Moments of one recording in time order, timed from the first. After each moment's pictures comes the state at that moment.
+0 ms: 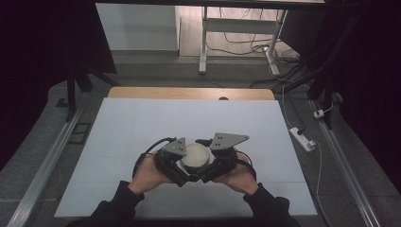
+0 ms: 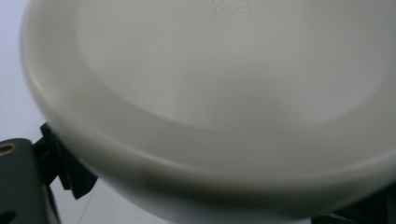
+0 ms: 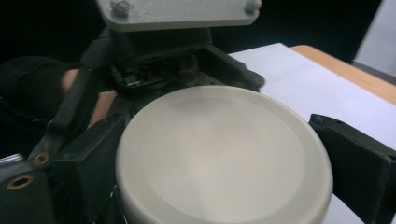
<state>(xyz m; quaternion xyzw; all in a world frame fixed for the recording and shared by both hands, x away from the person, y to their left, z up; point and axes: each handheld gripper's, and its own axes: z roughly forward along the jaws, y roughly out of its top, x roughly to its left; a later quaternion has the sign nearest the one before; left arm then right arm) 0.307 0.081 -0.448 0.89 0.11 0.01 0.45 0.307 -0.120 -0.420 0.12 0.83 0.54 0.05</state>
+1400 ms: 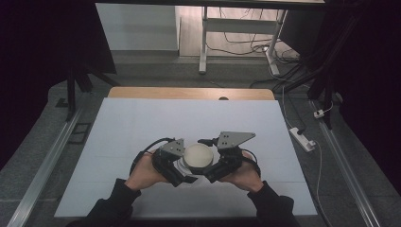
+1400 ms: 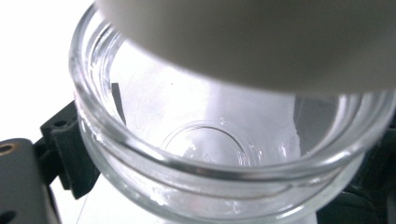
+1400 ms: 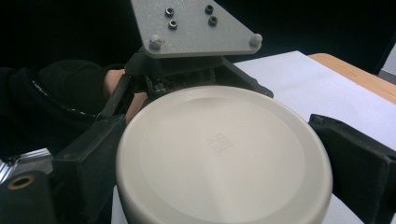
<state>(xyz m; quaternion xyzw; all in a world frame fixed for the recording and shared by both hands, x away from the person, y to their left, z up) 0.314 0.089 -0.456 0.90 0.10 0.01 0.43 0.311 -0.133 -0.414 0.10 0.82 0.56 0.03</state>
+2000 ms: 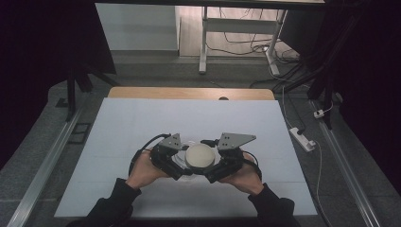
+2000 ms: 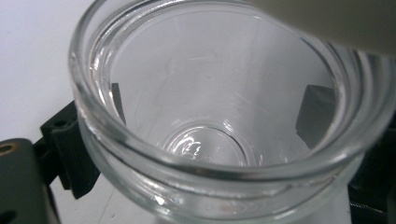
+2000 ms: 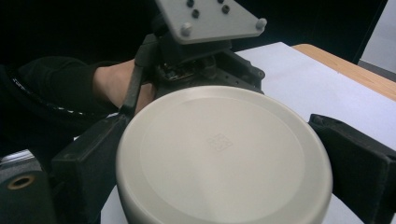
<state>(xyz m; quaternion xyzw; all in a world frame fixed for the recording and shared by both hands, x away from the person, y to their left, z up) 0.328 0.098 -0.463 0.89 0.16 0.04 0.42 0.307 -0.135 -0.419 0.13 0.83 0.55 0.05</state>
